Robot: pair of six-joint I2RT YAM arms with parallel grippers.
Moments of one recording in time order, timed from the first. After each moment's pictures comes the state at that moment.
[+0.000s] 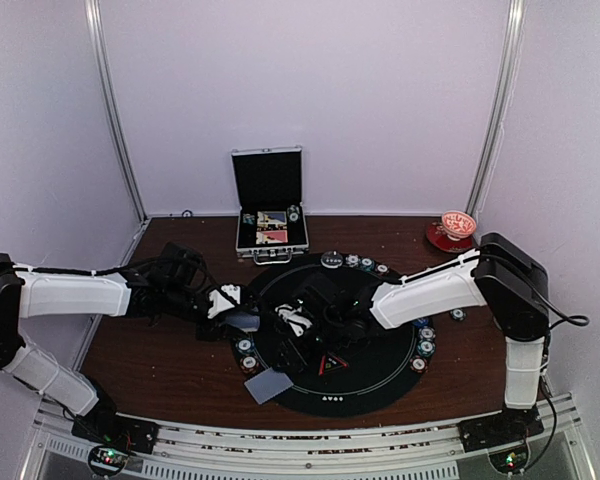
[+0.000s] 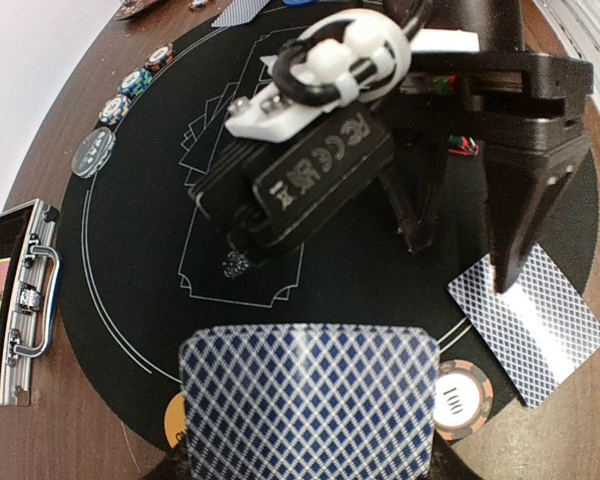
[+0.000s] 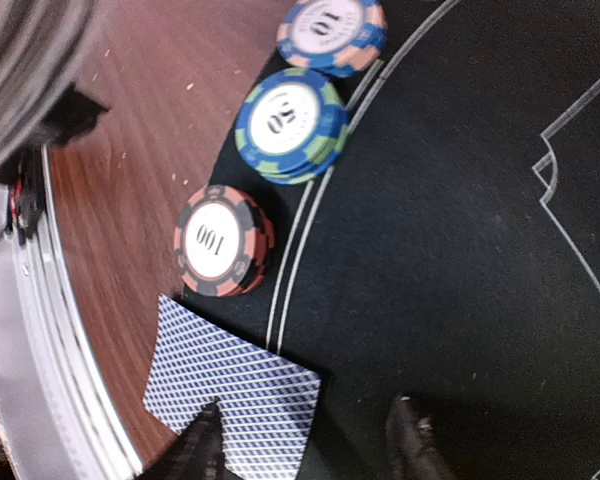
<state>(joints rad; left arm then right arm) -0.64 1.40 0.72 -0.14 0.45 0.78 1.04 2.00 1.23 -0.14 -0.36 0.39</state>
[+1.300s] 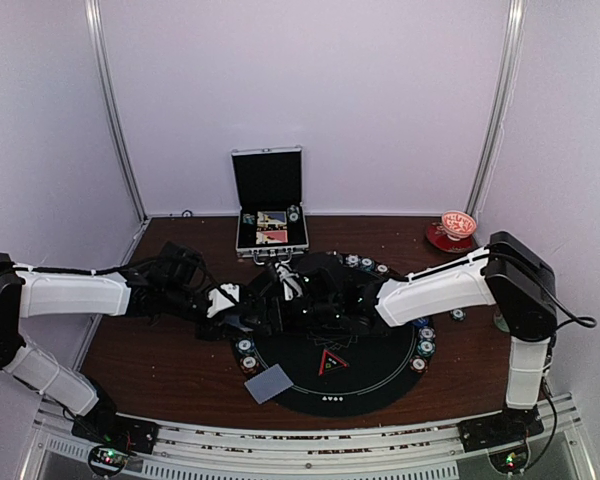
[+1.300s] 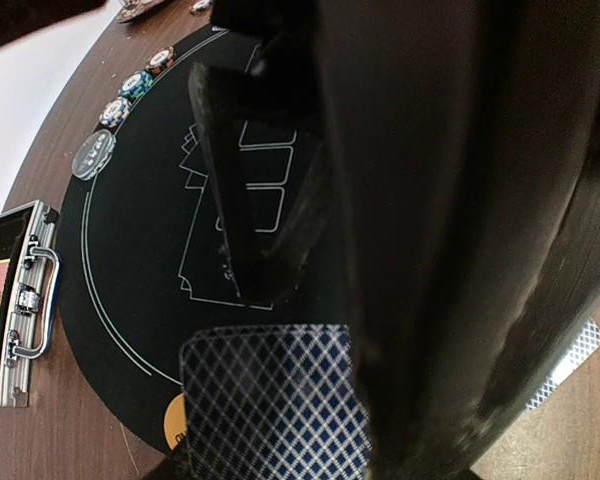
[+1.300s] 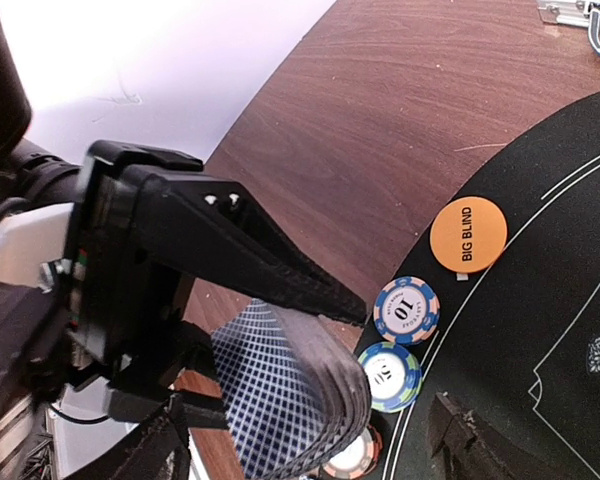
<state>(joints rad) -0.63 1.41 0.72 -0.14 0.47 0.78 1.04 1.95 1.21 0.28 -0.25 0.67</state>
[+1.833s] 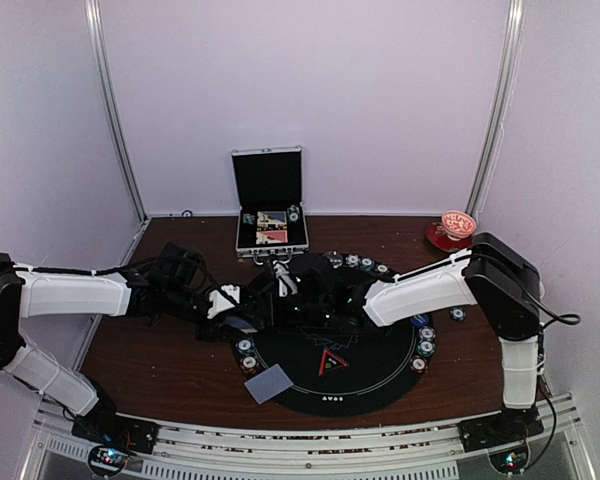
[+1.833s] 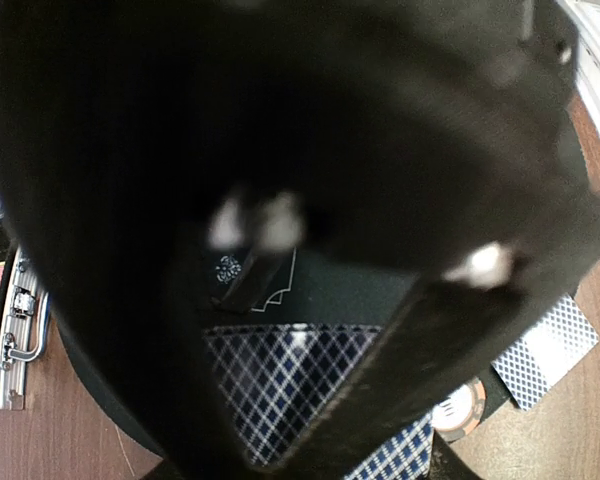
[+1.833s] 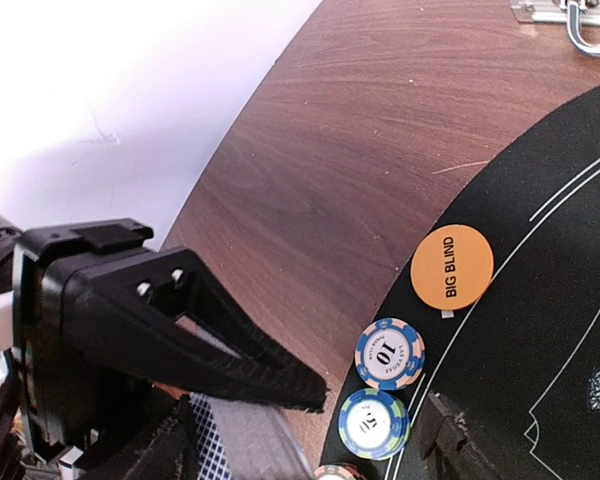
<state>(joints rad) -0.64 1.41 0.72 -0.14 0.48 0.78 1.03 2.04 1.28 0.32 -0.19 0.74</state>
